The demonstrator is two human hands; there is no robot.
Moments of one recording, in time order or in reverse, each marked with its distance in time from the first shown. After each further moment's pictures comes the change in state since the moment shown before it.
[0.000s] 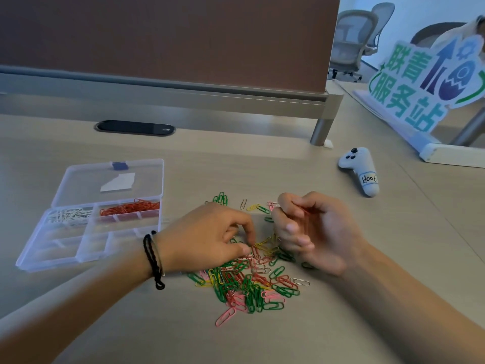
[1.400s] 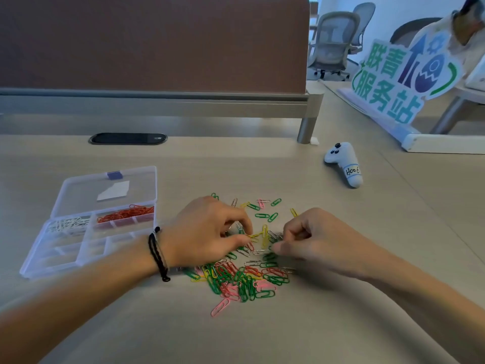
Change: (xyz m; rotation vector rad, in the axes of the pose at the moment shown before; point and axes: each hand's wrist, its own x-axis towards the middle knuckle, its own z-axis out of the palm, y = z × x) left_hand 0.005 0.005 0.001 0.230 0.151 0.236; right_hand -0.049 -0.005 0.025 -1.341 0.322 0.033
